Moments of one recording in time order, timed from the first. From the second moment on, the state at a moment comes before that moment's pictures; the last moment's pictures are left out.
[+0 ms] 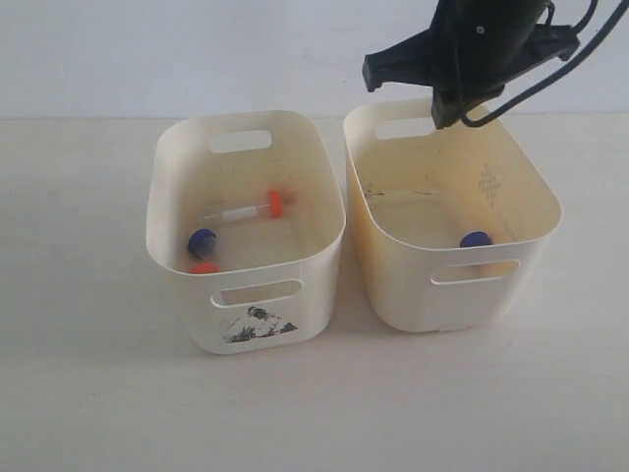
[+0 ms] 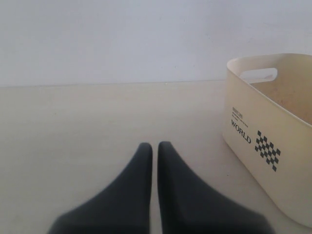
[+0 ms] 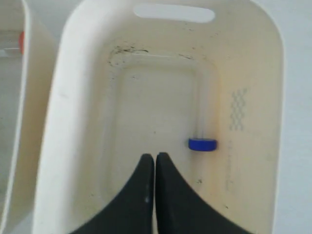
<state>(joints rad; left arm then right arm) -0.03 0.00 0.00 -0.04 0.23 0.04 0.38 1.73 -1.55 -0.17 1.05 0.31</state>
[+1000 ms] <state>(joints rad) -0.03 0.00 0.00 -0.04 0.23 0.04 0.46 1.99 -1.74 -0.43 1.22 0.36</state>
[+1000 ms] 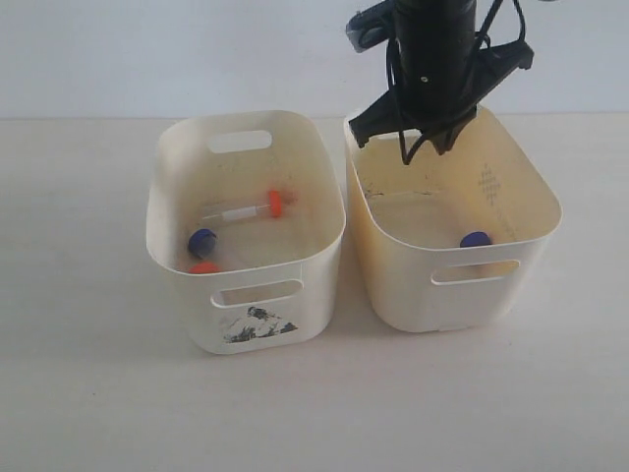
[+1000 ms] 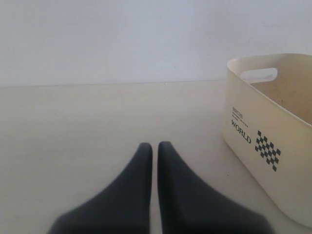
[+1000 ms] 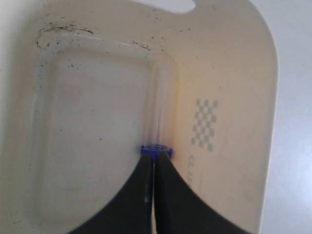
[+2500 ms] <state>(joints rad) -0.03 0.00 0.00 -0.04 0.23 0.04 0.42 2.13 -1.55 -0.41 1.22 0.41</state>
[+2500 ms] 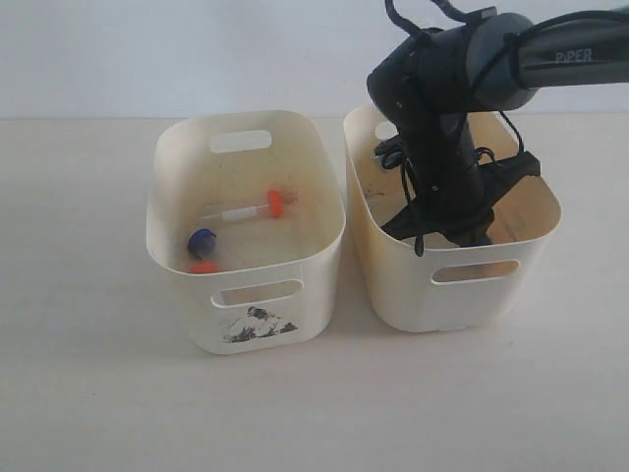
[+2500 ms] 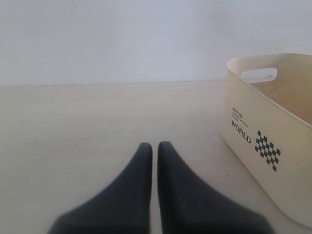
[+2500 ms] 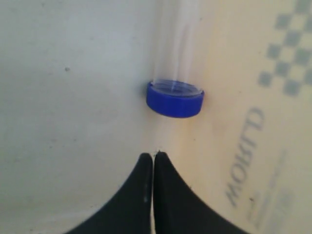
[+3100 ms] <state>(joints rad) -0.03 0.00 0.00 -0.04 0.23 0.04 0.42 2.15 -1.55 -0.42 1.21 0.35</state>
